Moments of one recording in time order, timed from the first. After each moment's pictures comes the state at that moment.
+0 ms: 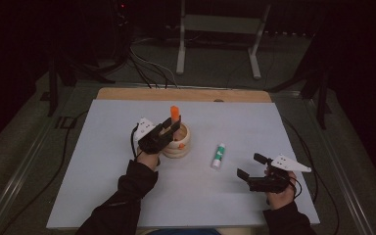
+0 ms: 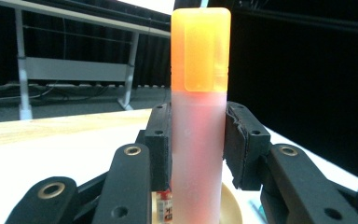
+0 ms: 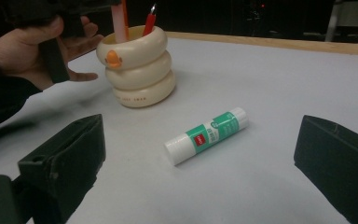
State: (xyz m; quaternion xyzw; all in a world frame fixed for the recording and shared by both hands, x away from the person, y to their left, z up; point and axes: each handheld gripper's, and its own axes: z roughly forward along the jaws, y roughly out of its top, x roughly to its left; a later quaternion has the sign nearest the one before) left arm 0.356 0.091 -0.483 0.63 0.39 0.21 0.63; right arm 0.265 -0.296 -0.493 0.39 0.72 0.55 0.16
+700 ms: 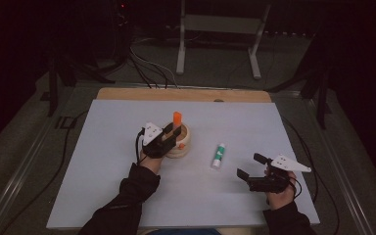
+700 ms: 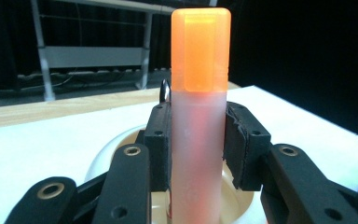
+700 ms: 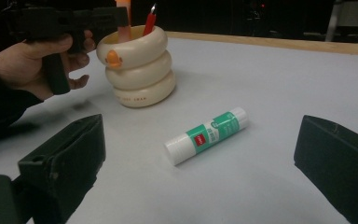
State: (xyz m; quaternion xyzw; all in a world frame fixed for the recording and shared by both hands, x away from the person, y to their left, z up) left arm 0.350 0.079 -0.493 0.67 0.40 0.24 0.58; right arm 0.265 -0.296 -0.493 0.39 0.72 0.55 0.16
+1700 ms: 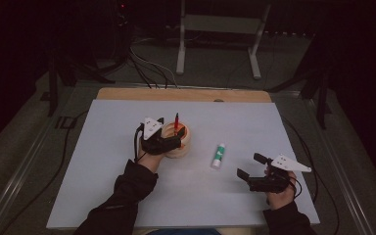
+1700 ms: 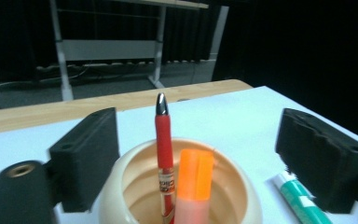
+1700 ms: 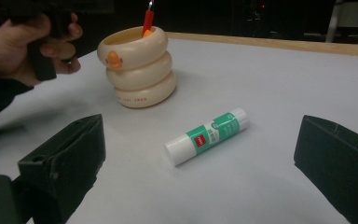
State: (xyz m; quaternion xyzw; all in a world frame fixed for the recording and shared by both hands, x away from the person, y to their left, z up) left arm 0.347 0.081 -0.460 0.67 0.42 0.24 0.56; right arm 0.264 -0.296 -0.492 0.38 0.72 0.55 0.16
